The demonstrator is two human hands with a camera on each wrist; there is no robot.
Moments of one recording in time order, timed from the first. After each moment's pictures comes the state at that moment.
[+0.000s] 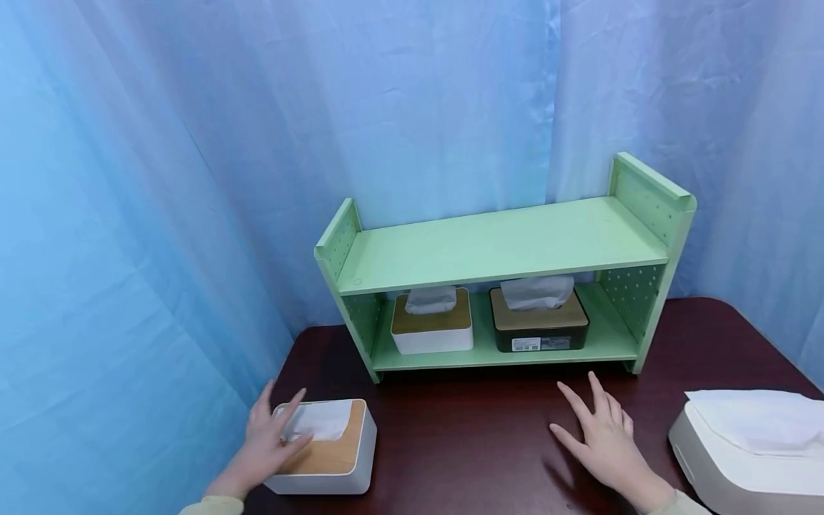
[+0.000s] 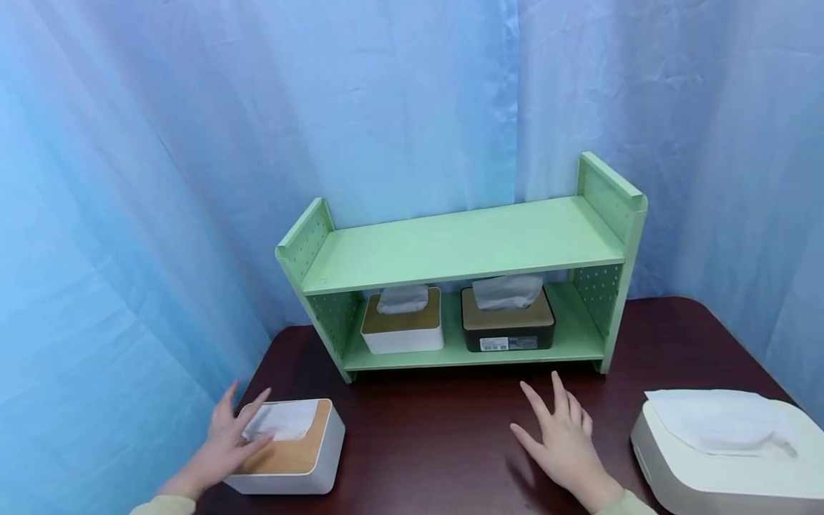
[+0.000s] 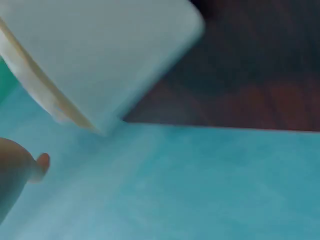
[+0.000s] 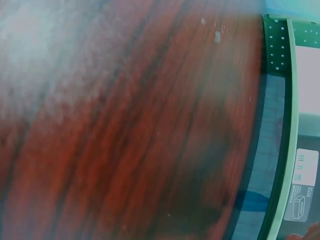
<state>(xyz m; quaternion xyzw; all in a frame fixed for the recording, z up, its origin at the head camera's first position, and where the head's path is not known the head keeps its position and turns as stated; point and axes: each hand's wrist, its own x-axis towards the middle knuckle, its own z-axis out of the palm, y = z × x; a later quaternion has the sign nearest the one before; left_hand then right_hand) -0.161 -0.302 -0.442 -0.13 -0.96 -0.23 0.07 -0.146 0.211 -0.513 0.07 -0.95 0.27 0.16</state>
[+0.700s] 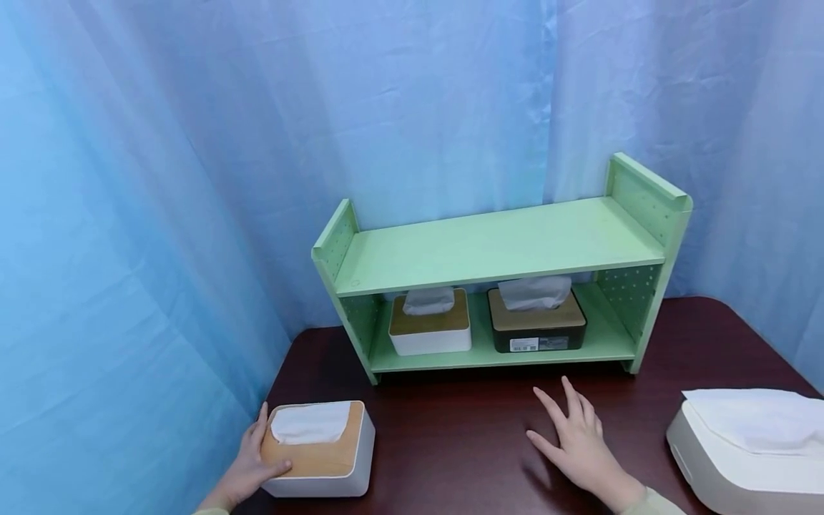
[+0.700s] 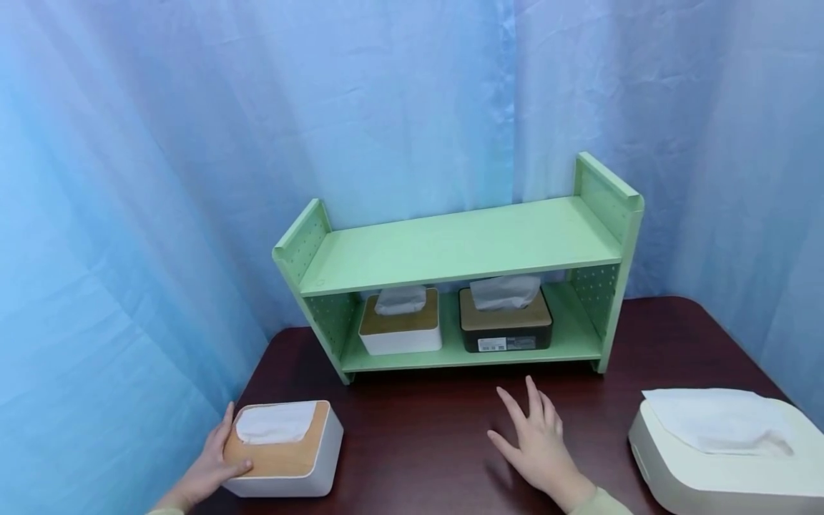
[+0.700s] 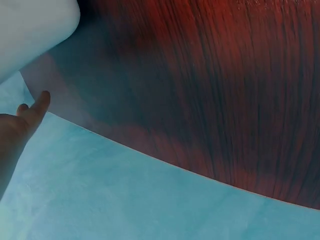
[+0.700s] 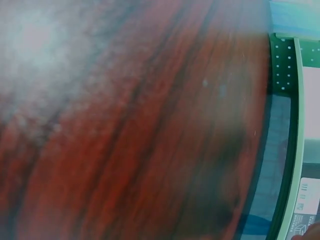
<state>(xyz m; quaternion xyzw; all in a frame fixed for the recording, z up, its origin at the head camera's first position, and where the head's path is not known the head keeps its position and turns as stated) -0.162 -0.344 -0.476 -0.01 -0.93 -0.35 -0.07 -0.149 0.186 -0.519 0.10 -0.94 0.29 0.15</state>
